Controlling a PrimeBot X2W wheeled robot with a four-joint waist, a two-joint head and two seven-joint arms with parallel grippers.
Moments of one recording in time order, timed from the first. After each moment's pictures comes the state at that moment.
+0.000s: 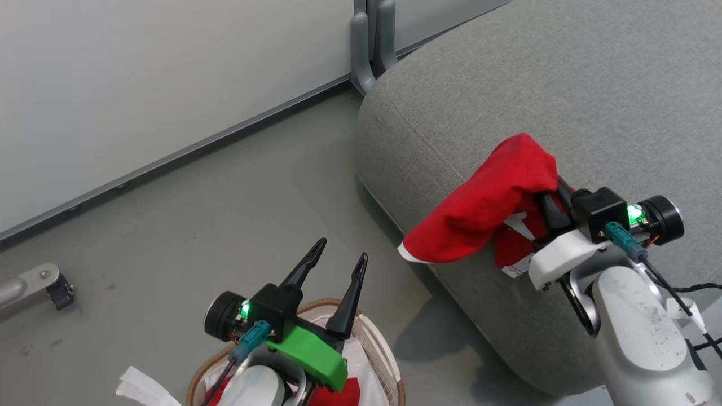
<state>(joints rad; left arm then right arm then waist) -0.24 0.07 -0.53 0.33 -0.30 -0.13 -0.26 -0.43 -0.11 0.10 0.40 -0.06 0.13 -0.26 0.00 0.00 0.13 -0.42</state>
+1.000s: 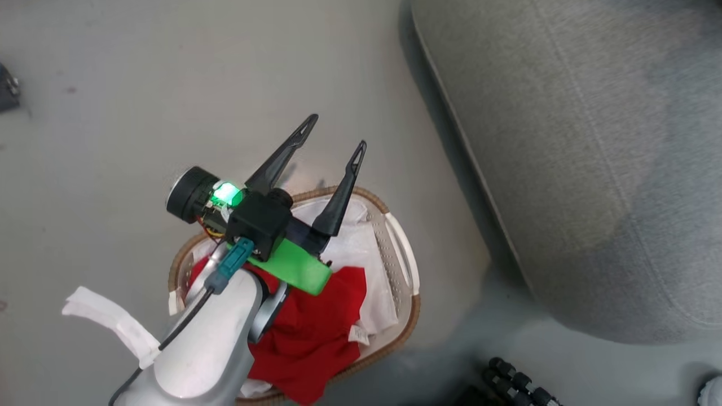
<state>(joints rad) -0.52 0.17 -0.56 0.20 -0.21 -0.12 -0.26 -1.11 -0.39 -0.38 0.69 -0.22 0.13 -0.26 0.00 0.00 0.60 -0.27</state>
